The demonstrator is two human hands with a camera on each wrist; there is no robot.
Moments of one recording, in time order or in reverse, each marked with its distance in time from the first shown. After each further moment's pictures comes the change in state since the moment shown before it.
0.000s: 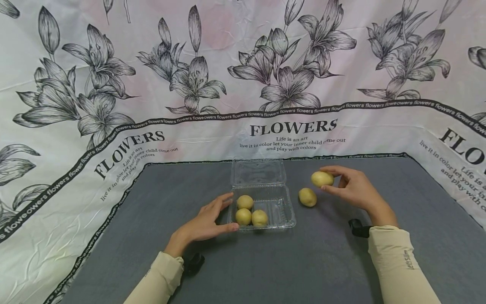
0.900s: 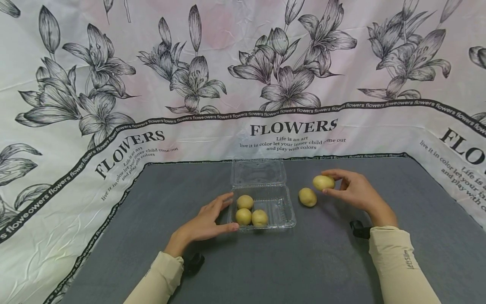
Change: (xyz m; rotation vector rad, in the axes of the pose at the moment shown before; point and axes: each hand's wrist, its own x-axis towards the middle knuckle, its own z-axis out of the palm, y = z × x) left_hand 0.000 -0.001 0.000 -0.004 -0.002 -0.011; right_hand -0.002 0.008 0.002 -0.011 -0.051 0.036
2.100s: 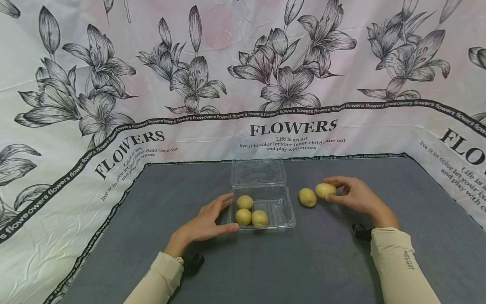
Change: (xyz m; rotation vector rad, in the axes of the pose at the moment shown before) left_hand 0.000 0.000 0.000 -0.013 -0.002 -0.010; right_hand -0.005 0.021 0.004 0.060 -0.116 0.018
